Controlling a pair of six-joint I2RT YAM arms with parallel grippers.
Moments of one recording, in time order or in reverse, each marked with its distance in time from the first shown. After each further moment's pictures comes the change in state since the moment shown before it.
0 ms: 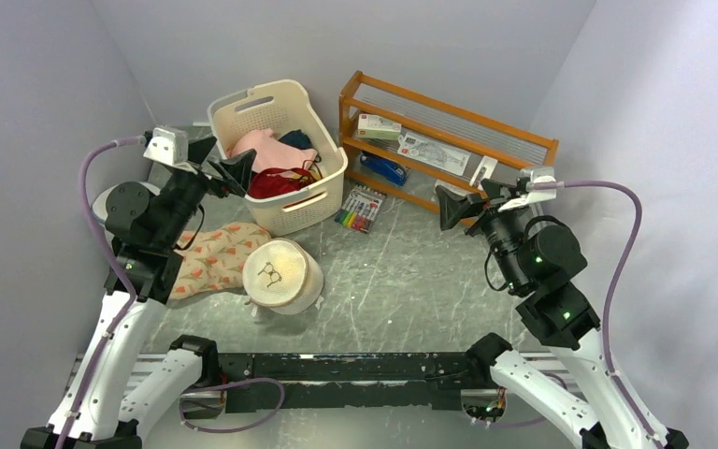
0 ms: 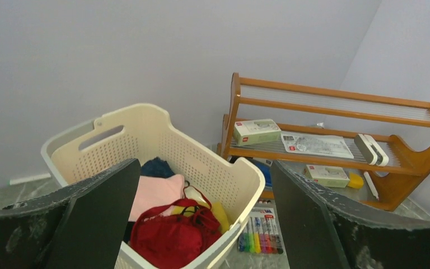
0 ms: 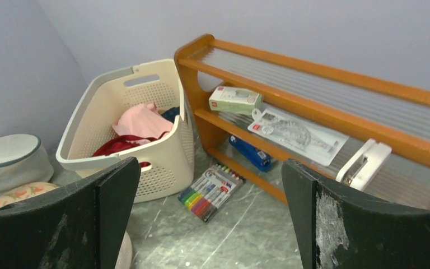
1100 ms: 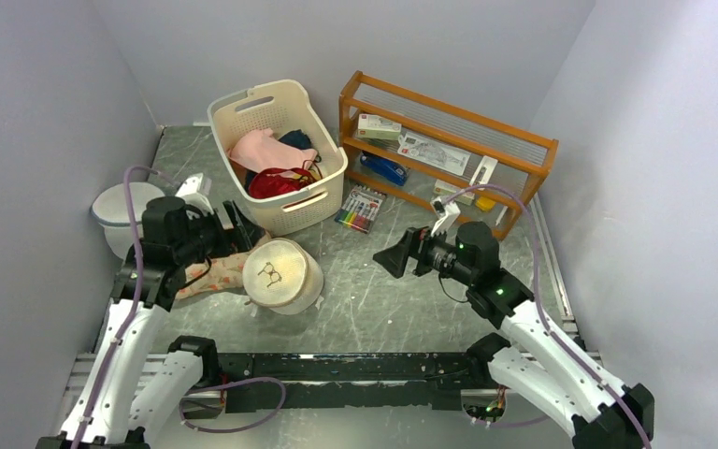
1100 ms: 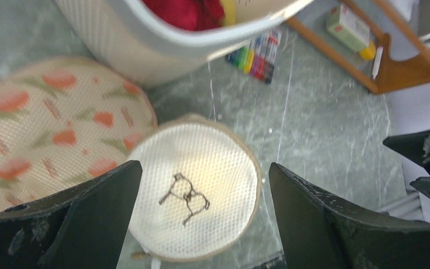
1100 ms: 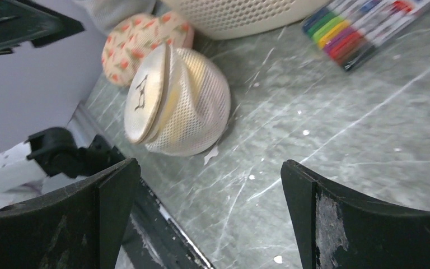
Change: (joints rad) left arm 0.080 -0.062 -0.093 -0.690 0.061 -0.257; right arm -0.058 0.129 -0.393 0.066 -0.575 0.394
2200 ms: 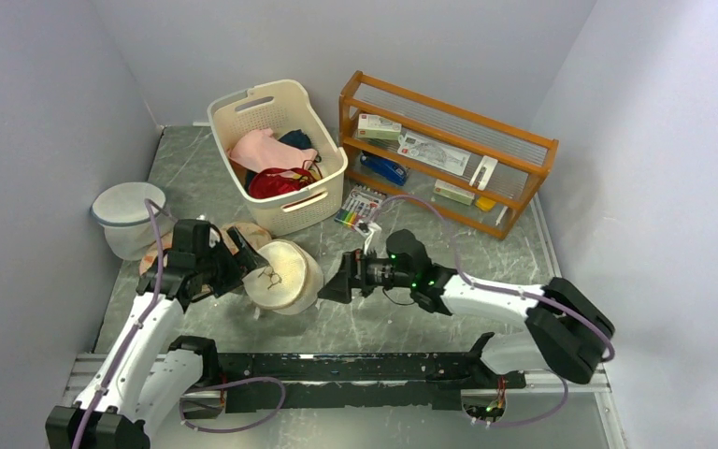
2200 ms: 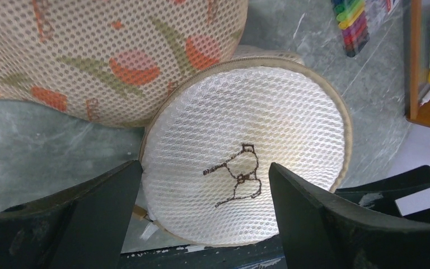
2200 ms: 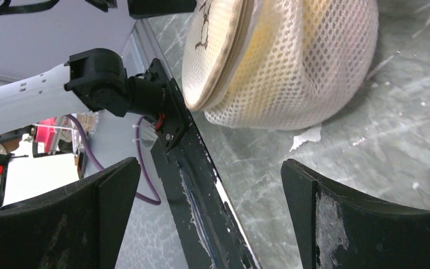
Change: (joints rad) left arm -0.002 0.072 -0.253 -0.075 -0.063 -0.347; right arm 0.314 0.542 -0.073 0.568 -0.185 0.200
